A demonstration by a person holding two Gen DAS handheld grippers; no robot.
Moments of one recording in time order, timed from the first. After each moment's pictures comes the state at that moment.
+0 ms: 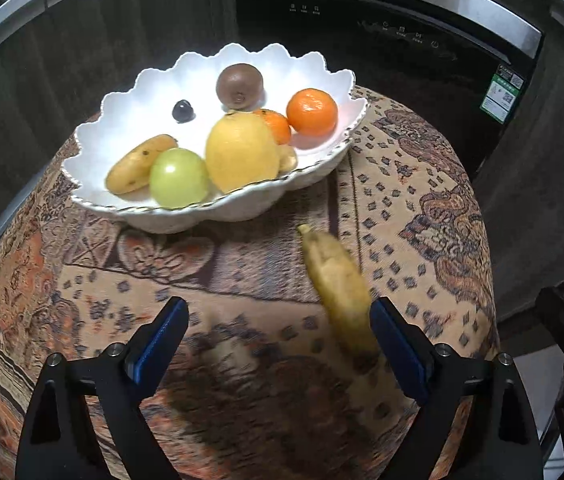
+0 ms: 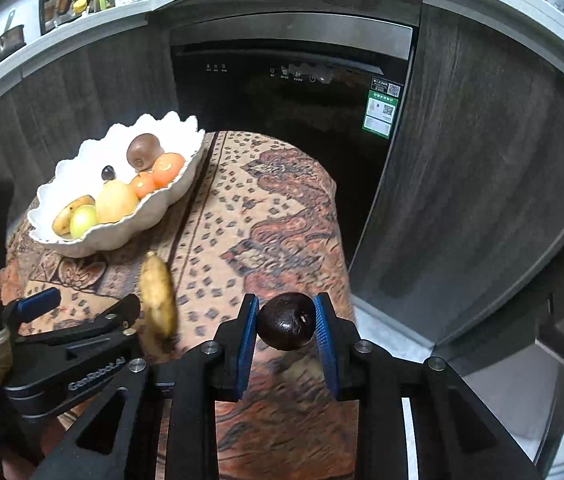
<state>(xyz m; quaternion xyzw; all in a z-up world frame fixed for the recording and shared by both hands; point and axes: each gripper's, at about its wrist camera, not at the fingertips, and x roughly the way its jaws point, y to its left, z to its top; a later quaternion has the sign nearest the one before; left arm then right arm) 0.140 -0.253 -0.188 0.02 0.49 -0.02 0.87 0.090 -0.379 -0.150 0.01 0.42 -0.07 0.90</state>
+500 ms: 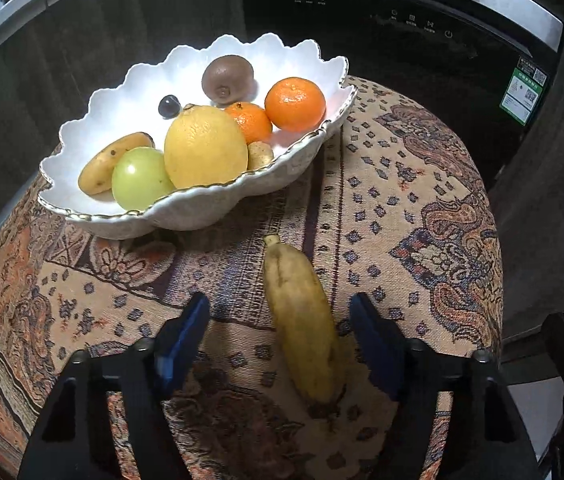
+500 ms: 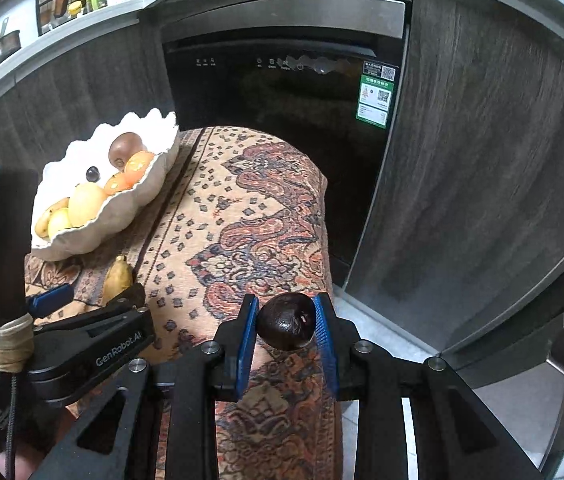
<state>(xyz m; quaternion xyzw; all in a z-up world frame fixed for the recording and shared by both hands) 0.158 -0.283 -0.209 0.02 0.49 0.02 0.87 0.105 -0.414 -0.172 0.04 0.43 -0.05 0.90</state>
